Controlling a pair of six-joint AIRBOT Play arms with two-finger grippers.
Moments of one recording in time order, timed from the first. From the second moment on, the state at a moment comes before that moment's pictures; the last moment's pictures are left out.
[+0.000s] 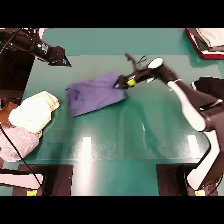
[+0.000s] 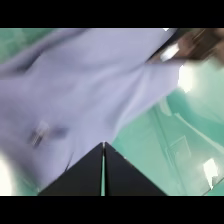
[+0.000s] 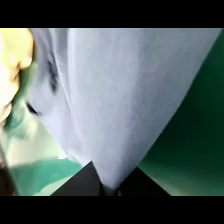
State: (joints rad) left arm -0.08 -1.56 1.92 1.03 -1.53 -1.38; right arm 0.23 -1.93 1.74 -0.59 1.21 1.20
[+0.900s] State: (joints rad) left arm -0.08 -1.56 1.92 1.03 -1.55 -1.39; right arm -0.76 -1.58 1.66 -0.72 1.19 1.20
